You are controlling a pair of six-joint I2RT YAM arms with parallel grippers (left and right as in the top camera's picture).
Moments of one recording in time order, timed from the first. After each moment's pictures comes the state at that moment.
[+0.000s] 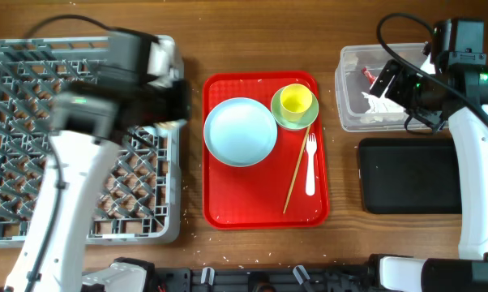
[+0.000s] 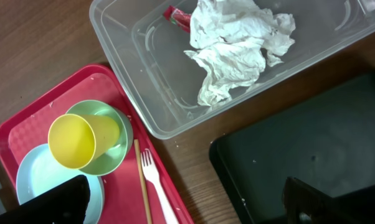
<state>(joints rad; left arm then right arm) -0.22 1.42 1.58 -1.17 0.24 -0.31 -0.07 1.50 1.56 -1.21 -0.02 0.43</state>
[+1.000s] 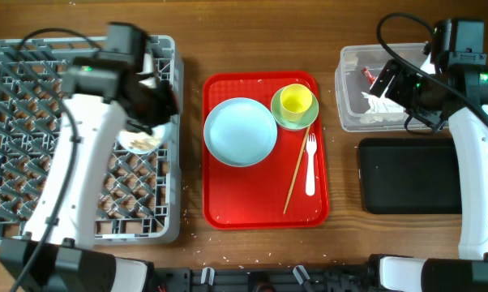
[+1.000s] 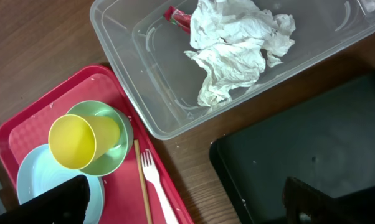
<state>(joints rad) -0.18 1.58 1.58 -1.31 0.11 -0.48 -0.07 1.50 1.56 -1.21 -0.02 0.43</state>
